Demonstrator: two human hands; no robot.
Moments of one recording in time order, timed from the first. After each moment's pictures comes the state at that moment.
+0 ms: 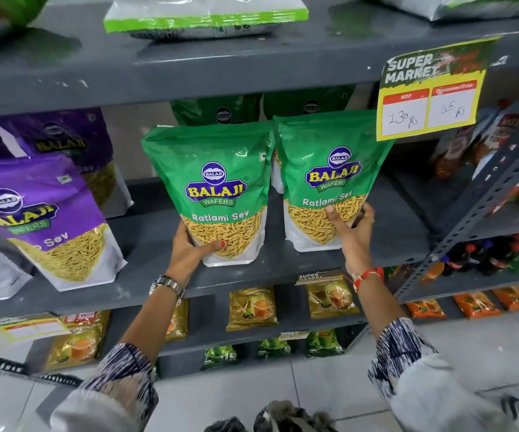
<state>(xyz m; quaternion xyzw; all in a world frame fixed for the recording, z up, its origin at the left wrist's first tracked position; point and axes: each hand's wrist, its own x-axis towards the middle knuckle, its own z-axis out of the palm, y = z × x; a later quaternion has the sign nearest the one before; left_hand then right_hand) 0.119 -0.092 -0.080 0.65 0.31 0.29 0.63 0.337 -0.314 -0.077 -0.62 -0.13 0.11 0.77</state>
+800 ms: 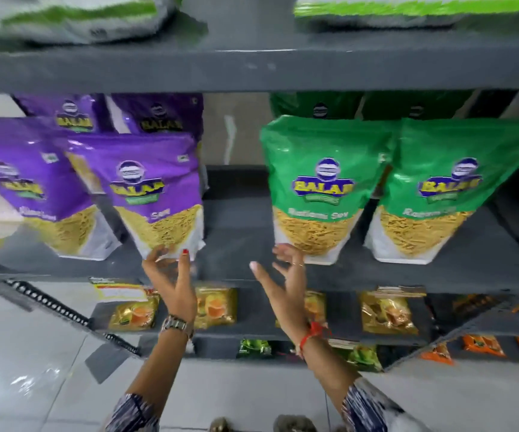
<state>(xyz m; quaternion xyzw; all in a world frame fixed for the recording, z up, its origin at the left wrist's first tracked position) -0.025 -0.070 -0.101 0.52 0.41 0.62 0.42 0.097 -0.192 -0.097 -0.63 -0.30 0.16 0.70</state>
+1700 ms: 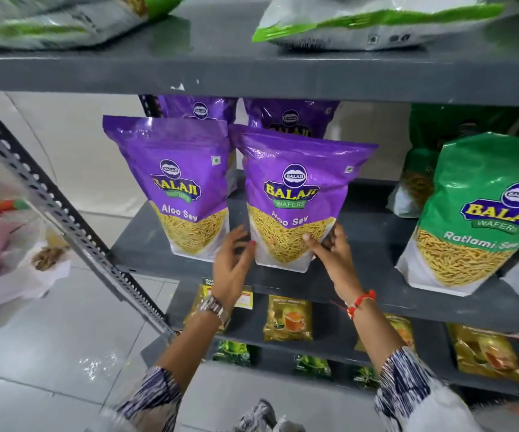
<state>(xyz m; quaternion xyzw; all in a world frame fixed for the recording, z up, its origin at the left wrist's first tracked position) -0.137 0.051 -0.081 0.66 0.35 0.44 0.49 0.047 -0.030 -0.084 -0.58 -0.31 0.32 0.68</state>
